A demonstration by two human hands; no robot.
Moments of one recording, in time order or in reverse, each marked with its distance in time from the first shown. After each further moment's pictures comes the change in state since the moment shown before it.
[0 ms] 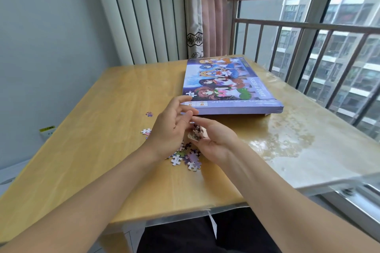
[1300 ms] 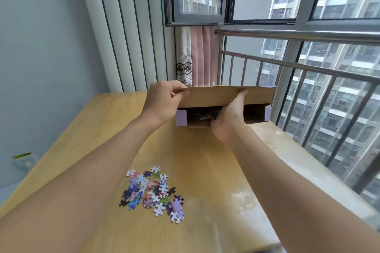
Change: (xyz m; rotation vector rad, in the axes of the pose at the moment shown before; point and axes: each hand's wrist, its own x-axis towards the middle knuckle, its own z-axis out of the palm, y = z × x) left_hand 0.151 0.066 -0.020 0.439 0.195 0.222; right_hand 0.023 -0.148 0.039 0.266 0.057 -0.239
